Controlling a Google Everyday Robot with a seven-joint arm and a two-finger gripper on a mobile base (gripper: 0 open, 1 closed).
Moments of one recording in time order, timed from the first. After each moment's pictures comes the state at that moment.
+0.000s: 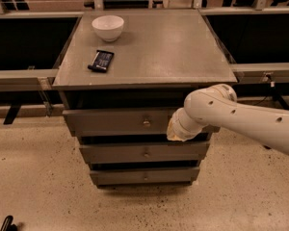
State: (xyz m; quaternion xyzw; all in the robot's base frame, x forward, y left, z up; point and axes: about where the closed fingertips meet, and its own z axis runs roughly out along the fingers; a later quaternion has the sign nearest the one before) arm 0.595 -0.109 0.640 -0.75 0.63 -0.05 0.21
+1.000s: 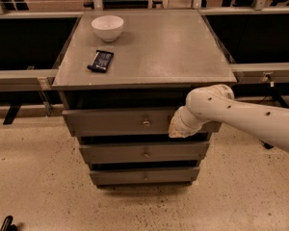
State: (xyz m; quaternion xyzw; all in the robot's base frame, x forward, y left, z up) arm 0.630 -0.122 0.609 -0.74 0.64 -0.04 0.21
